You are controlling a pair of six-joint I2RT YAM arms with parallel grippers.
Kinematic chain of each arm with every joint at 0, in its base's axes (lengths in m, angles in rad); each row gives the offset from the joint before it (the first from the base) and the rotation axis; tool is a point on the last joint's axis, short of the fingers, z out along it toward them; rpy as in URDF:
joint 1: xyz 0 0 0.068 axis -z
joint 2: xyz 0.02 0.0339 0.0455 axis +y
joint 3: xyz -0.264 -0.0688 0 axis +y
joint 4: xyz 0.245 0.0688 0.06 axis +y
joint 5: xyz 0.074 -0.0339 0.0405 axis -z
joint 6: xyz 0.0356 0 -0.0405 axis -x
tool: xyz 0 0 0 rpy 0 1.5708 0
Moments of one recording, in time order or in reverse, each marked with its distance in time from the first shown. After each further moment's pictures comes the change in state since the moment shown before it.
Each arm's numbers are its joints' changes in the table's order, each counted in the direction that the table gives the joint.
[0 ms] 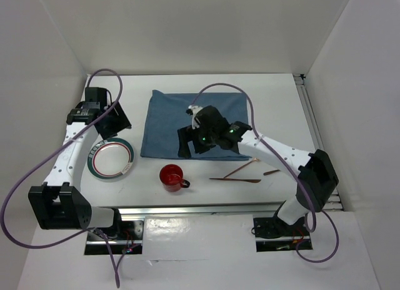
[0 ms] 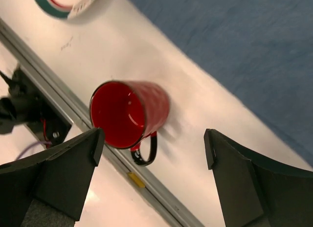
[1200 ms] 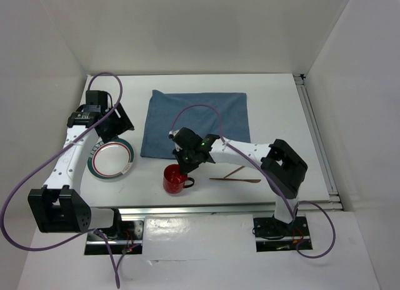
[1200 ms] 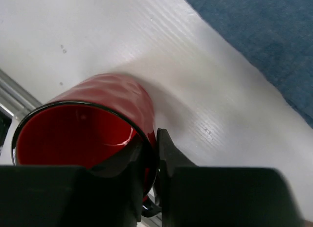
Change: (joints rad) left arm -0.001 -0.033 0.048 -0.015 0.027 0.031; right arm -0.170 0.263 -0.022 0.017 0.105 0.016
